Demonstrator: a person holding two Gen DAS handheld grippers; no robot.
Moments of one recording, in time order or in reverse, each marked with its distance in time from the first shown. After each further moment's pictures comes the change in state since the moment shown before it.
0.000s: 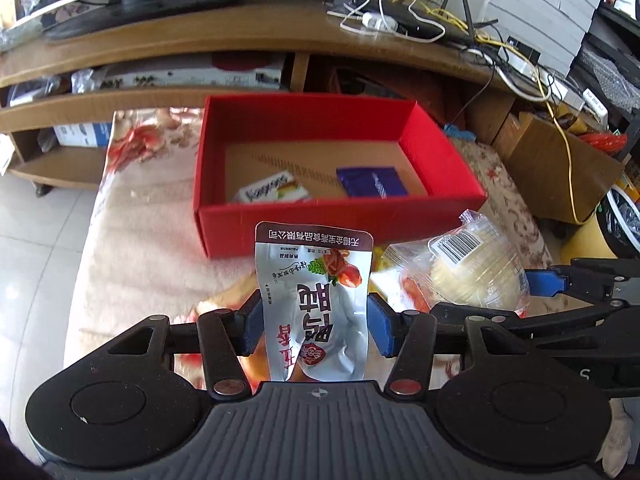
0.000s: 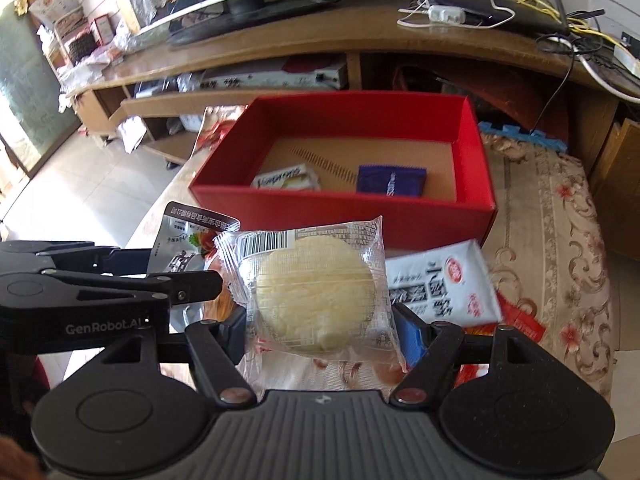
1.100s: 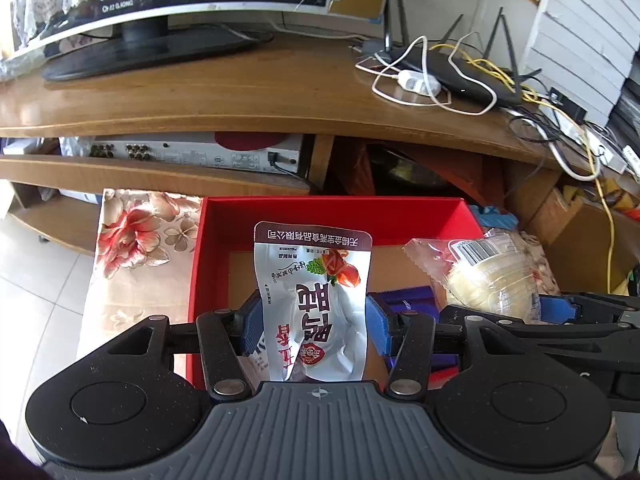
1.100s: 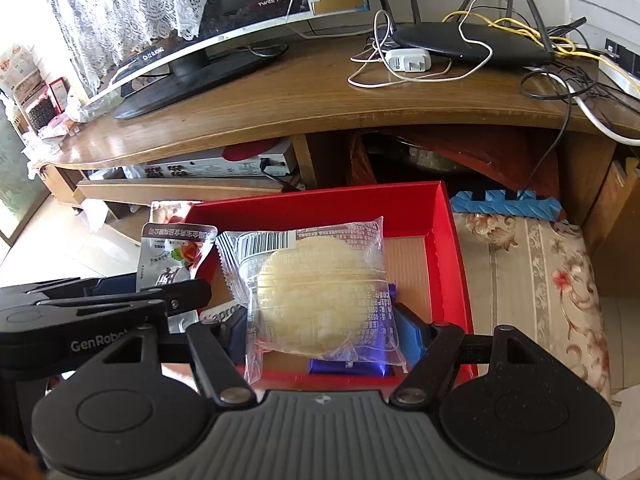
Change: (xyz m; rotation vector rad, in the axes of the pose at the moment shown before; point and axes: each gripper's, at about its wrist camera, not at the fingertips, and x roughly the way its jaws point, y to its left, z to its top) left arm 0.058 0.006 0.100 -0.043 -0.082 0.064; right arm 0.054 -0.039 0.103 0.110 -0.085 -0.042
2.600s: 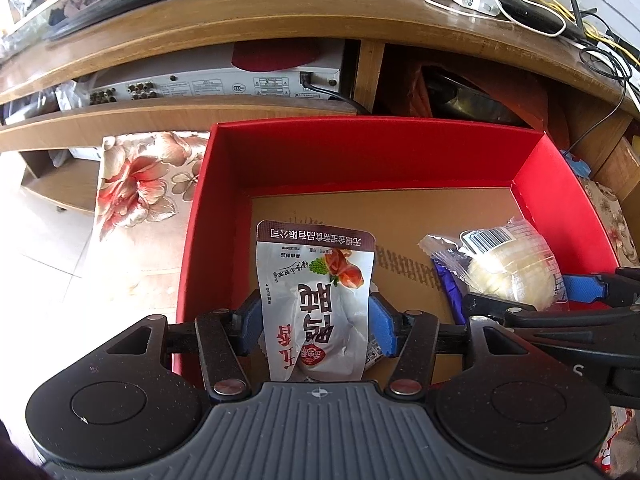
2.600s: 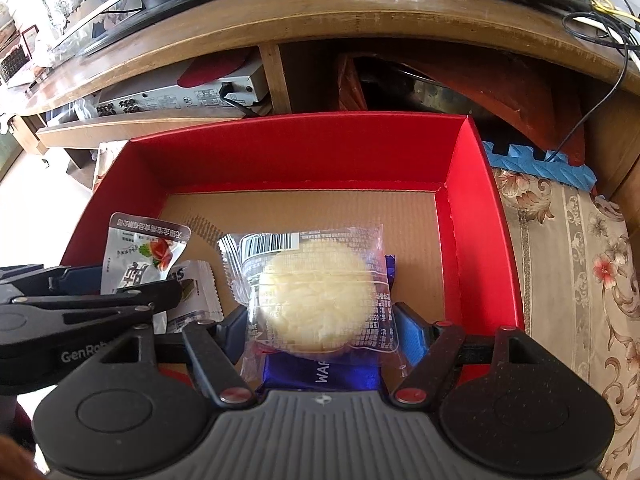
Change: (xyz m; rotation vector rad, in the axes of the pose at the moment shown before) left arm 0.070 0.009 -0.015 0.025 0.149 0.126; right arm 0.083 -0.008 -0.004 -0.047 0.154 -0.055
